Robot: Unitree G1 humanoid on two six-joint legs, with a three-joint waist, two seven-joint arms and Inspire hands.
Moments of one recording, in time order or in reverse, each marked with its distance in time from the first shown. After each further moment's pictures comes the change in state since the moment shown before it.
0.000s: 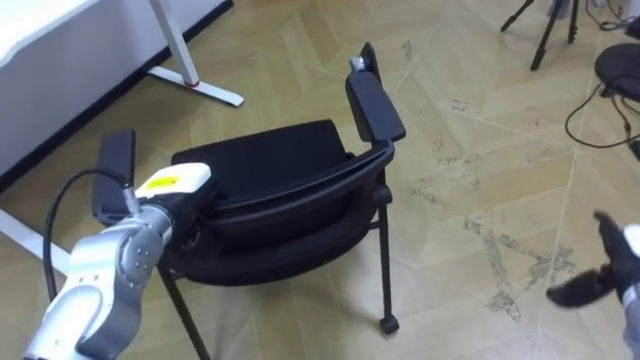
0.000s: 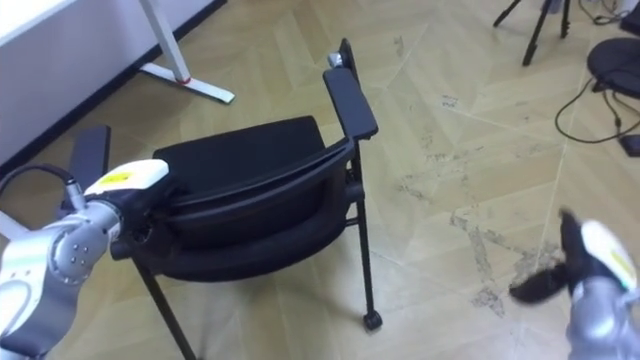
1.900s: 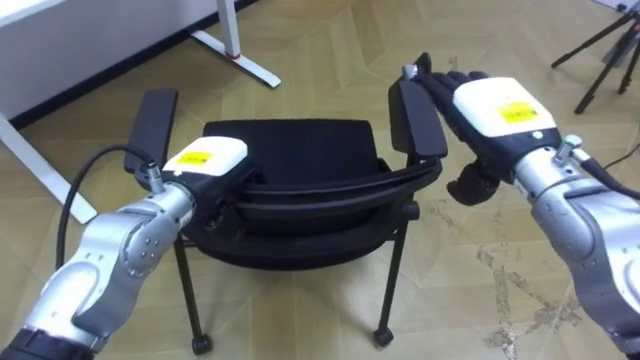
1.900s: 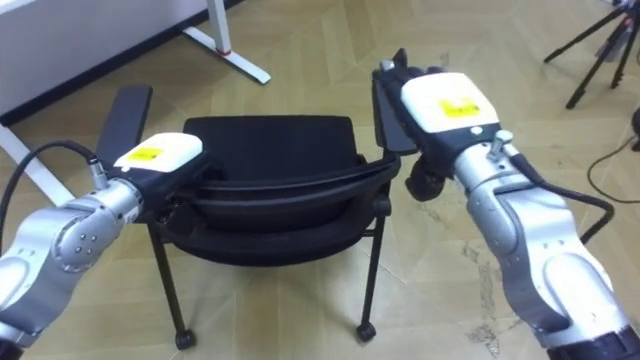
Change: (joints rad) left arm -0.099 0.053 -0.079 0.100 -0.092 -0.259 0.138; right arm -0.174 -0.130 0.451 -0.553 -0.340 -0.099 0.252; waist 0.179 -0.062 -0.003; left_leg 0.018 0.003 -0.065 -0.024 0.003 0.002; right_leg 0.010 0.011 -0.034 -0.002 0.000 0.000
